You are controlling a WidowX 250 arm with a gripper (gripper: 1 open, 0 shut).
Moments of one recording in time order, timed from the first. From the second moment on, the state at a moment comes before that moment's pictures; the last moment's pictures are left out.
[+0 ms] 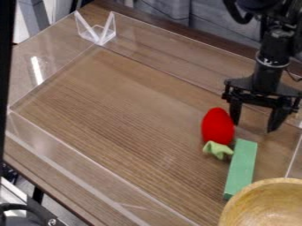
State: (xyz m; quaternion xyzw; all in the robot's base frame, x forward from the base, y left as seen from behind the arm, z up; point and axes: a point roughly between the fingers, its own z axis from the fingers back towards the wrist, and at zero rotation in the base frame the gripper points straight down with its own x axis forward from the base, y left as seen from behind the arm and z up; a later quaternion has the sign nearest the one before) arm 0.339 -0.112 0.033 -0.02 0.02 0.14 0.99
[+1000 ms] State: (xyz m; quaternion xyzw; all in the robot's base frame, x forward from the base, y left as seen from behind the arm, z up) arm 0.352 -0.075 0.040 -0.02 0.01 0.04 1.00
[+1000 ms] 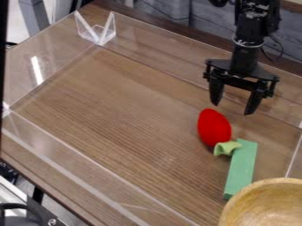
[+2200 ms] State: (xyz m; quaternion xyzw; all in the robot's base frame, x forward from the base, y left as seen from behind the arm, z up) arm 0.355 -0.057 0.093 -0.06 -0.02 0.03 1.00
